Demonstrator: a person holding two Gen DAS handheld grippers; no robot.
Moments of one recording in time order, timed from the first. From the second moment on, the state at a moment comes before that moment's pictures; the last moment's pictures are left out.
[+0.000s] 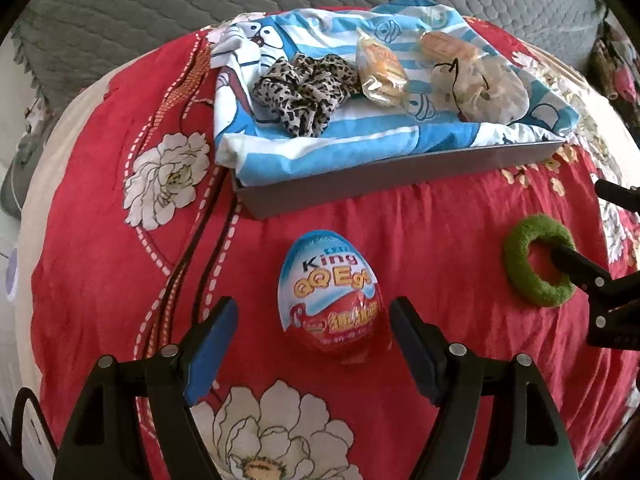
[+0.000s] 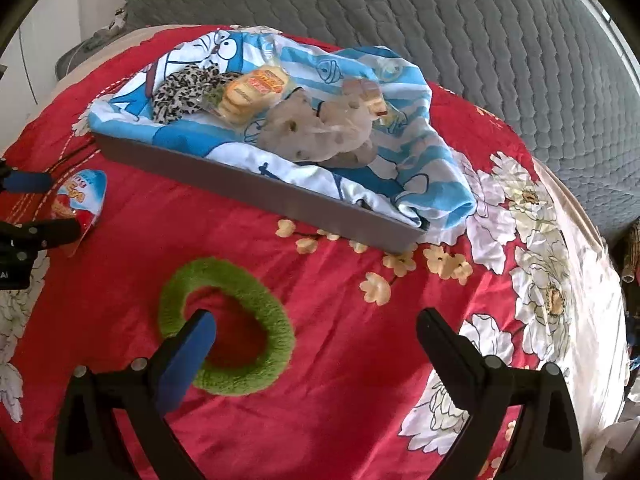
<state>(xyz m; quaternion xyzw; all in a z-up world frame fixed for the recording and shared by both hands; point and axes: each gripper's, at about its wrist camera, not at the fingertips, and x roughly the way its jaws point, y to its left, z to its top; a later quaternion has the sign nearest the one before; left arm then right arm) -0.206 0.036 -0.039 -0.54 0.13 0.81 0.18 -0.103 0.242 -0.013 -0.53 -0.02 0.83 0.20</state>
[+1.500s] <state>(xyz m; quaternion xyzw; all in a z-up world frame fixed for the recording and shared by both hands) -0.212 0.053 -0.047 -0.56 0.14 0.78 0.24 -0.111 0.231 -0.028 -0.56 -0.01 0.82 0.14</state>
